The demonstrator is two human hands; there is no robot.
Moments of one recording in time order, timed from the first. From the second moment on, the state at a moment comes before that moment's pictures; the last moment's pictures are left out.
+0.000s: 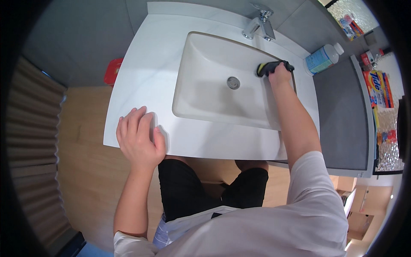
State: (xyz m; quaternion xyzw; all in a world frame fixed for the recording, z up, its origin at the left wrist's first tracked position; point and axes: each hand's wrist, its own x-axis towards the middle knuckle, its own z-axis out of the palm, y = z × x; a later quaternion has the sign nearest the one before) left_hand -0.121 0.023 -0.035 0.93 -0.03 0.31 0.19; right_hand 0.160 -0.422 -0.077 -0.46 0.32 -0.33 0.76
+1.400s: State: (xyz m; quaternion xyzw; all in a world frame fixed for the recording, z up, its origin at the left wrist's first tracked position) left_hand -0.123 0.022 -0.028 0.93 -0.04 0.31 0.17; right_hand 0.030 -0.190 -0.003 -0.69 -0.15 0.57 0.42
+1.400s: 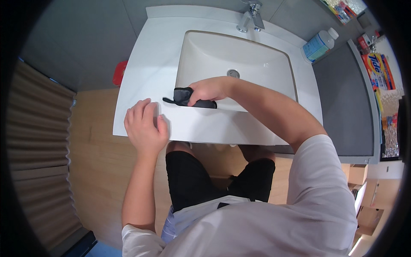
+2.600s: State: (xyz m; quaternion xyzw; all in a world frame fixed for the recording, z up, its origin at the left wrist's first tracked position) left_hand -0.122 0.019 -0.028 0.94 -0.05 0.30 0.18; right_hand 0.120 -0.272 -0.126 -0.93 -0.26 0.11 0.25
